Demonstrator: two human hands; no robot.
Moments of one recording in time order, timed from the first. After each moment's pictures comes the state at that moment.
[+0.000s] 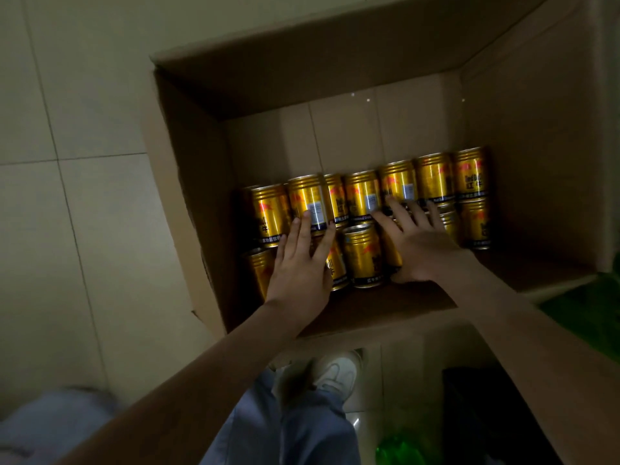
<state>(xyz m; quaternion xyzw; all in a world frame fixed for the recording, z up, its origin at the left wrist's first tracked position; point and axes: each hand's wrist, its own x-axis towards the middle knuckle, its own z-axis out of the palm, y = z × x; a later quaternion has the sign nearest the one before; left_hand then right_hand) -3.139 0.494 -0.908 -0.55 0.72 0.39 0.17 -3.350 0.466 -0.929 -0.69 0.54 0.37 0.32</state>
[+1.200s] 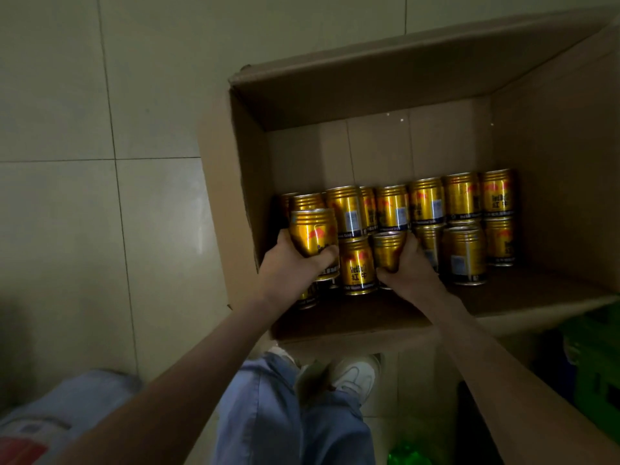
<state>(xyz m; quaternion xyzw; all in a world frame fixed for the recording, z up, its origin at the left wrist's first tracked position) -3.083 0.462 -0.869 -0.73 0.34 0.60 -0.03 -3.291 0.498 -0.938 -0.40 0.76 0.07 0.51</state>
